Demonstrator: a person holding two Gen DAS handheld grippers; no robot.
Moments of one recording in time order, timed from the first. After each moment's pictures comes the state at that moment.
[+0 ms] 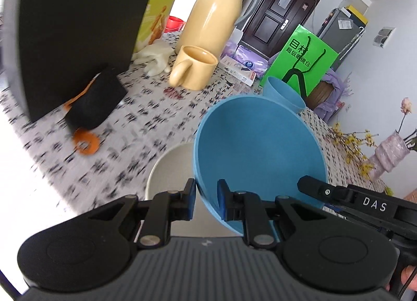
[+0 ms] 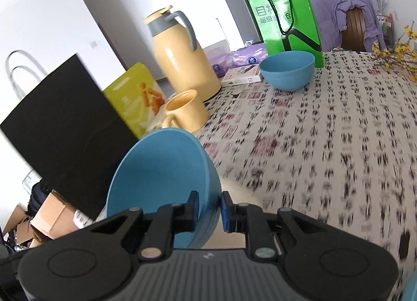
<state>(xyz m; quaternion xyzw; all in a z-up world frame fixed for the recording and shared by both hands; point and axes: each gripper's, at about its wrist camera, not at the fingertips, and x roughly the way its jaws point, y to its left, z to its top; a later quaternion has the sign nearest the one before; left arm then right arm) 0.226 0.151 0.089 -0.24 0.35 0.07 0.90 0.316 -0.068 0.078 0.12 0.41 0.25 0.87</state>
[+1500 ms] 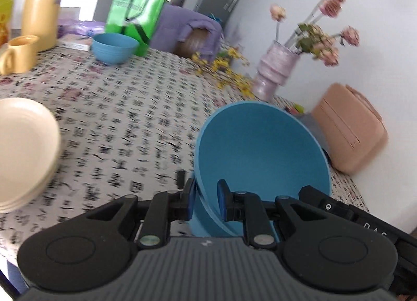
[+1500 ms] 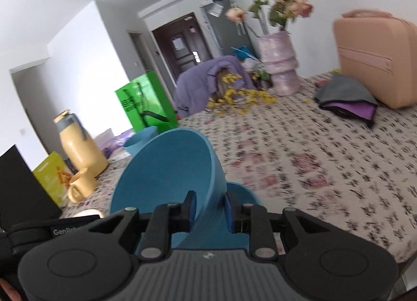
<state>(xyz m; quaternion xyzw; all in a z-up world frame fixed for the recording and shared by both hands) 0.210 -0.111 0.085 -0.14 0.35 -0.17 0.91 0.152 -0.328 0.079 0.19 0.27 0.01 0.94</state>
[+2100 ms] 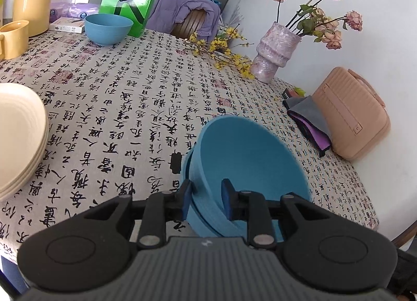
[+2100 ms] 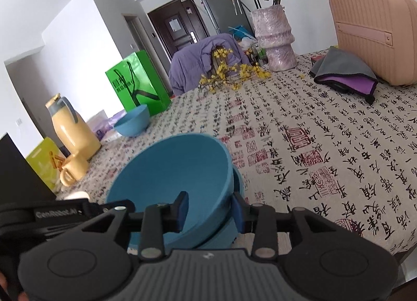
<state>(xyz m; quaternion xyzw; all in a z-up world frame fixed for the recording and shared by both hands) 0.220 -0.114 0.071 -0.14 0.39 -0.18 0.89 0.163 -0.339 0.048 0.18 0.31 0.02 0.93</state>
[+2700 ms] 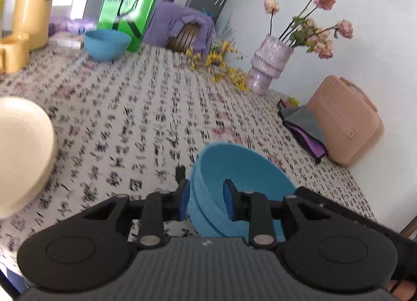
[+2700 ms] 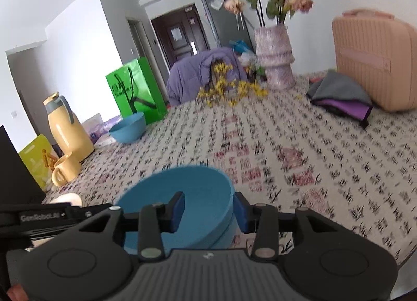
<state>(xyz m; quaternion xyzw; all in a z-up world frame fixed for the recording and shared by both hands) 0.209 -0.095 0.081 -0.13 0.34 -0.19 0.91 0.155 -0.332 0.066 0.14 0.28 0.00 0.95</state>
